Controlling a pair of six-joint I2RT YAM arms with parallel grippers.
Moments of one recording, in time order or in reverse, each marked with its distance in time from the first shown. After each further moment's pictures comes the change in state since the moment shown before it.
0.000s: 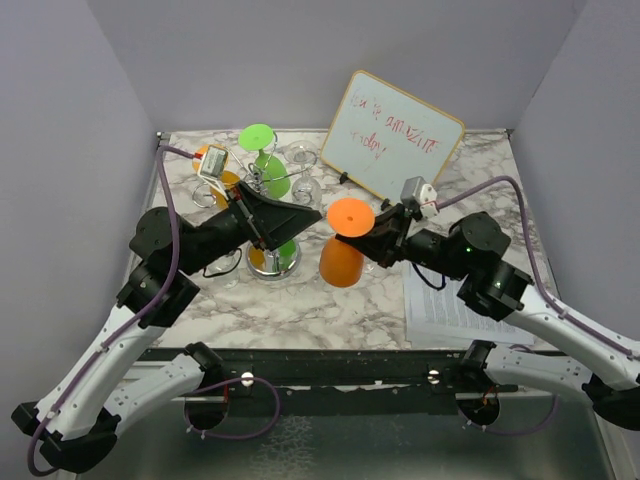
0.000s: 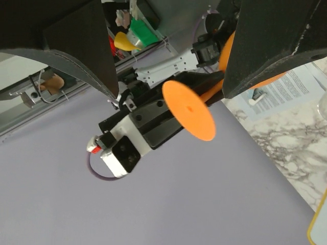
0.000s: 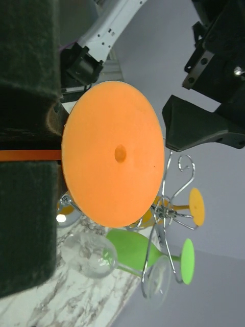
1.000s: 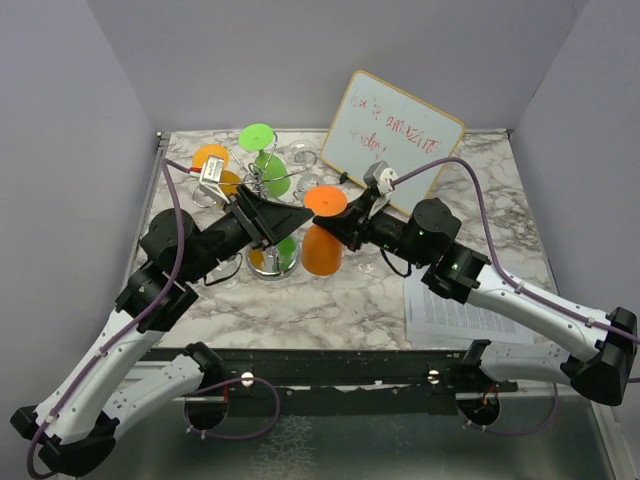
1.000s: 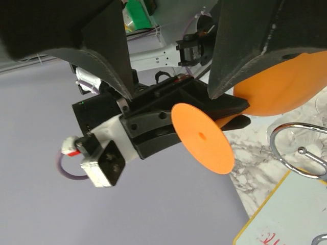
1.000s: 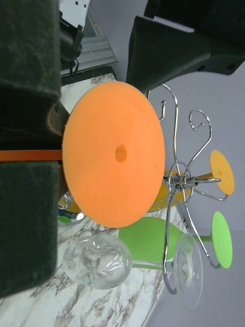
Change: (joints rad) left arm 0.000 -0.037 -0.037 -0.184 -0.161 -0.029; right arm 0.000 0.252 0.035 0.076 0.122 0.077
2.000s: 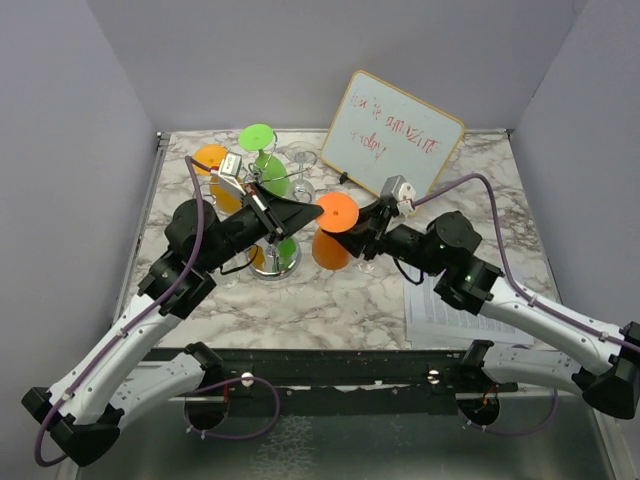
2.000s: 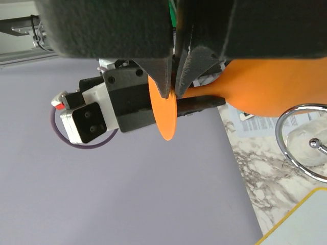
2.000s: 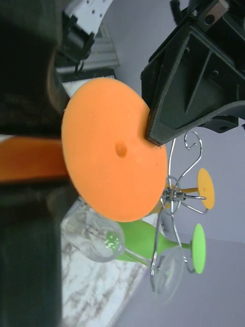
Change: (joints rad) left arm 0.001 0.085 -0.055 0.124 0.034 -0.156; right arm -0.008 -0.106 -0.107 0.100 -0.110 -0.076
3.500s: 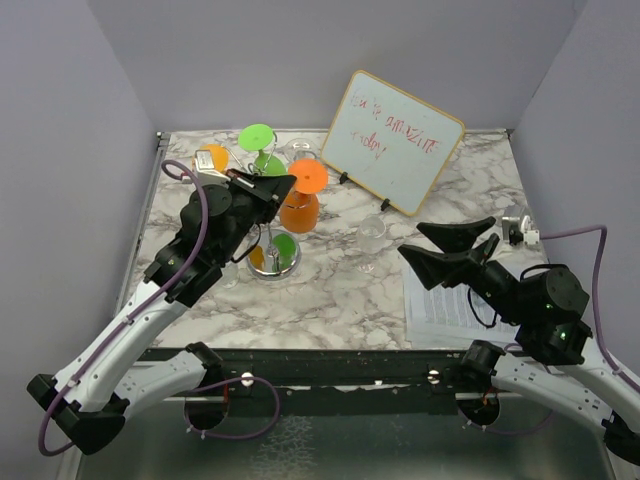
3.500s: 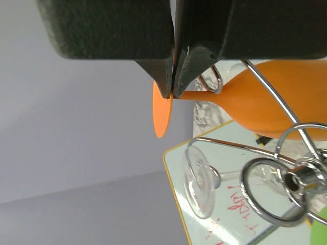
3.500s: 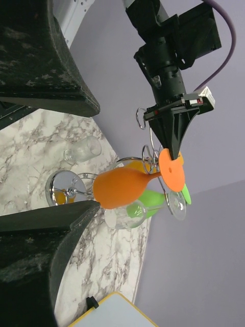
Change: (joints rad) left arm 0.000 0.089 0.097 -0.143 -0.503 -0.087; right arm 0.003 -0.573 -0.116 -0.319 0.294 0.202
